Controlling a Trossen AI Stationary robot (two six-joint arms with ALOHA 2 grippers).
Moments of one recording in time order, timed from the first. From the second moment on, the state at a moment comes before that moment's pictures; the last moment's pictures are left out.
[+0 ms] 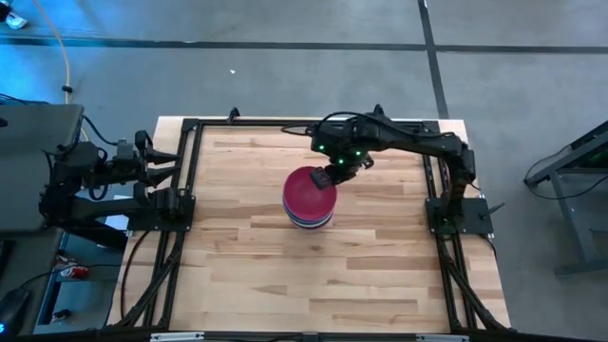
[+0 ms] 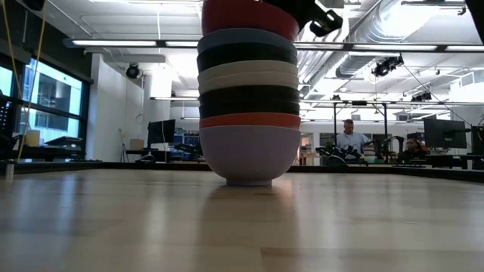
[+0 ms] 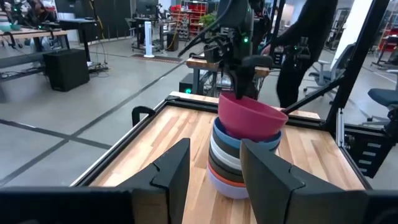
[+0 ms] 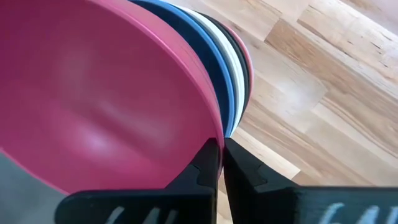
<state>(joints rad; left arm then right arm) 0.29 0.12 0.91 -0.90 -0.06 -0.07 -0.13 1.87 2.04 -1.46 -0.17 0.90</state>
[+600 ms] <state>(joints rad) 0.29 0.12 0.91 -0.92 -0.06 -0.07 -0.13 1.91 2.04 -1.57 -0.19 0.87</state>
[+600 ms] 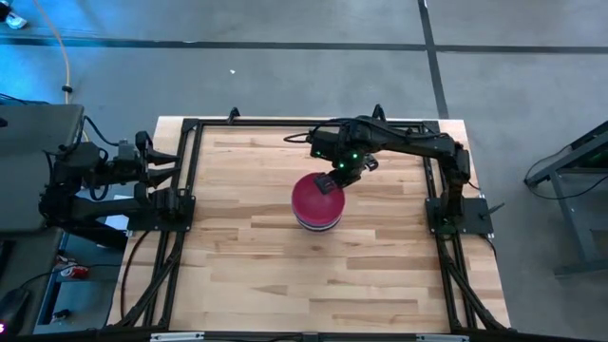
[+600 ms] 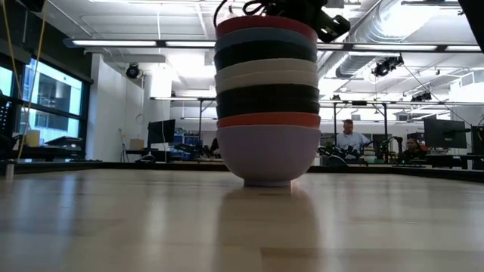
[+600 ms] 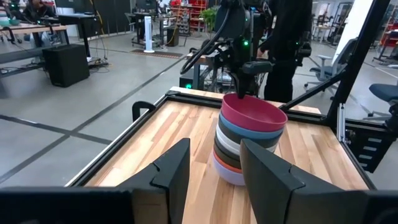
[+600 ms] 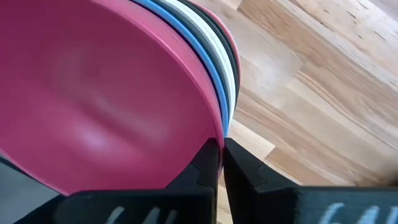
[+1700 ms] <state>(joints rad) 0.29 0.09 0.91 -0.97 -0.11 -0.12 -0.07 1.74 2.04 -1.31 -0.14 0.75</state>
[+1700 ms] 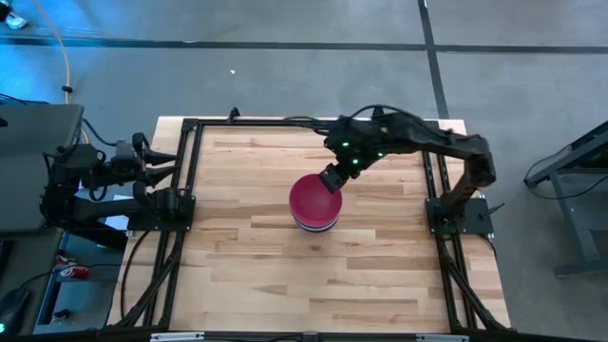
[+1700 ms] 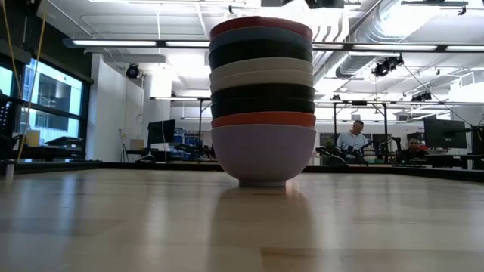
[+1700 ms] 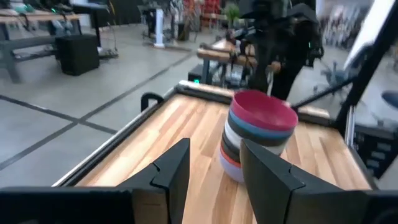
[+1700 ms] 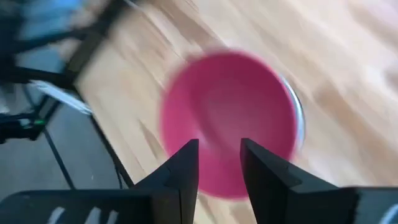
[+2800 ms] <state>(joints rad) 0.29 0.04 0.28 0.23 -0.12 -0.23 0.24 1.47 2.04 -0.73 0.15 -0.19</state>
